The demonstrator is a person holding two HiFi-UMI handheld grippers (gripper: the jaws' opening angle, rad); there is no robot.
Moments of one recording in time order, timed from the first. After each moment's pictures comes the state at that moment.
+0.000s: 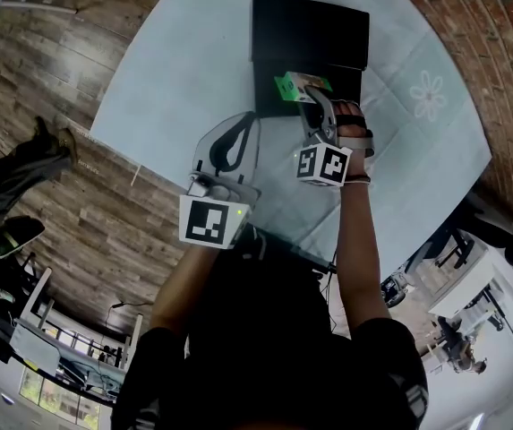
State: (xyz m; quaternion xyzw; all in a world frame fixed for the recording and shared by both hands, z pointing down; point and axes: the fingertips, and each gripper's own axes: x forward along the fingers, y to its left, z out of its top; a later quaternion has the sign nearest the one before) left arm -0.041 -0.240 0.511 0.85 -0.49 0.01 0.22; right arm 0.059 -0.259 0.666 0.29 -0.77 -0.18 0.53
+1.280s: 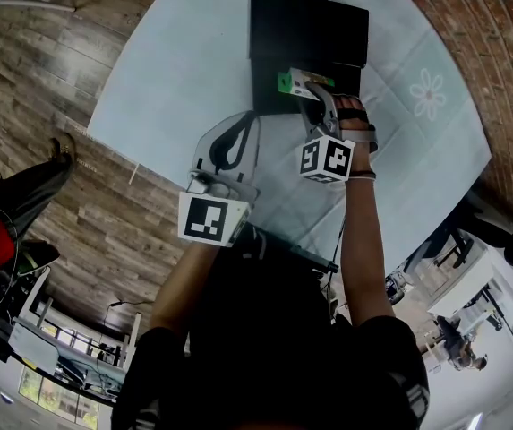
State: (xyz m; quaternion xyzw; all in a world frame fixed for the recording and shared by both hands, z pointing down) left arm -0.039 -0.237 0.519 0.84 -0.48 0.01 0.24; right arm 0.062 -0.259 0.672 0.25 -0.78 -0.16 0.55
